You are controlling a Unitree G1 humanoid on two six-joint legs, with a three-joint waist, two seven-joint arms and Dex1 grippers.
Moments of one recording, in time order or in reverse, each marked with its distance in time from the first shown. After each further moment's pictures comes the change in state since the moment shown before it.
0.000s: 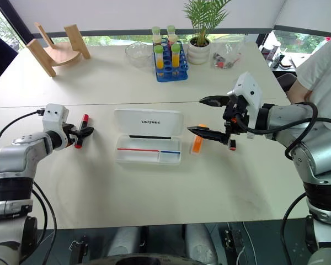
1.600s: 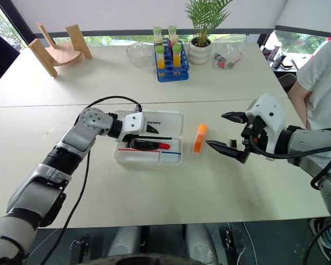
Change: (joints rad) left arm -0.298 -0.115 -0.580 0.170 0.203 -0.763 -0.853; right arm 0.323 -0.091 -0.234 -0.222 0.051 0.119 -0.127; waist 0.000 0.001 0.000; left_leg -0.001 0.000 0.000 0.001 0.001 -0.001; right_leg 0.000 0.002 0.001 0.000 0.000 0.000
